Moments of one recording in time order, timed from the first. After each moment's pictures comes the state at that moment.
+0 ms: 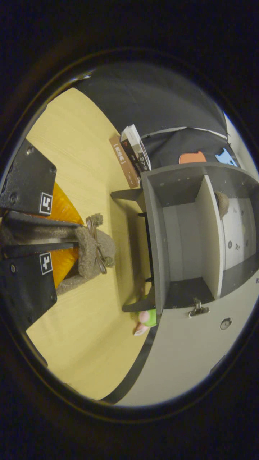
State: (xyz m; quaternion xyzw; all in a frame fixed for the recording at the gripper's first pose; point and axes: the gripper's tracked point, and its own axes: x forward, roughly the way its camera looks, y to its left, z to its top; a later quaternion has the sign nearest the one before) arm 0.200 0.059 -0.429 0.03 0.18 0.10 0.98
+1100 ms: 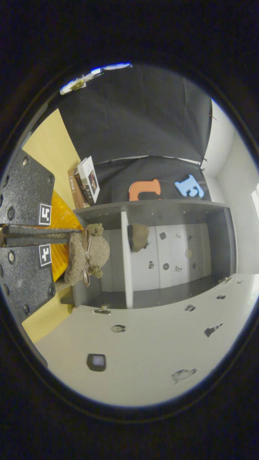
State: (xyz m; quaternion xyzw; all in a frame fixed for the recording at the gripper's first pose) arm 0.111 0.069 -0.179 0.01 -0.03 0.13 0.99
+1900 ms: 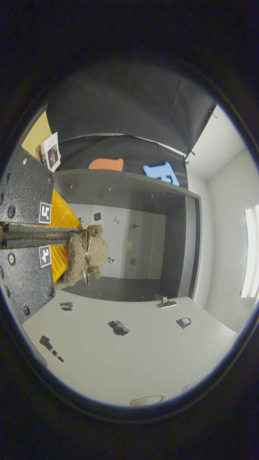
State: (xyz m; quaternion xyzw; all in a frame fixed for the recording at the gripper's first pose) arm 0.182 0.054 0.120 -0.06 -0.11 0.06 0.99
